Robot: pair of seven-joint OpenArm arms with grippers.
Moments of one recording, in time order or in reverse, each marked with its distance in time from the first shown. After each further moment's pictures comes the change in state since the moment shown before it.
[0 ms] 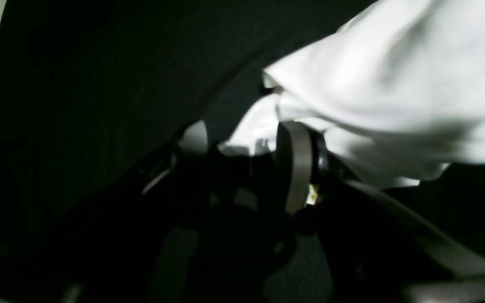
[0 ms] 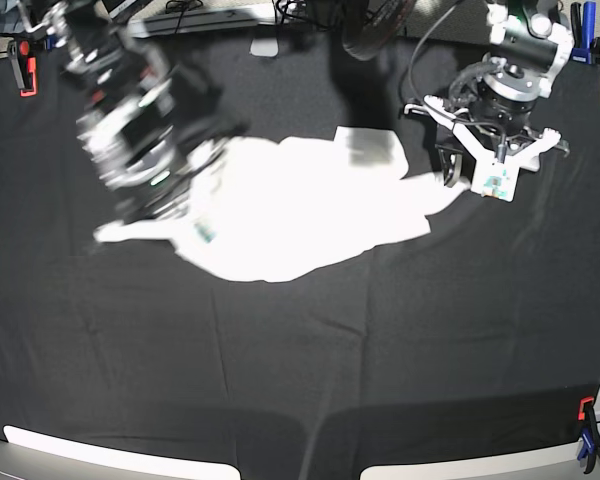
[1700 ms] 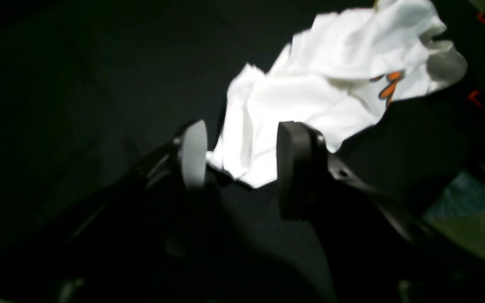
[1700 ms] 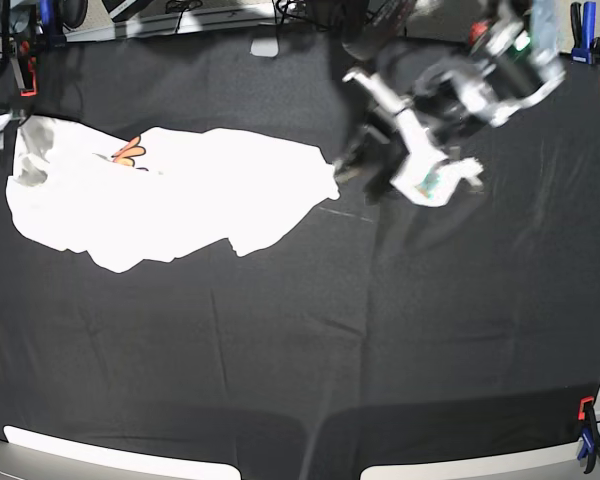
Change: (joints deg) left arm -6.9 -0.2 5.1 -7.7 -24.6 -23.9 -3.3; right arm -18.7 -4.0 61.5 0.2 18.4 19.7 -4.6
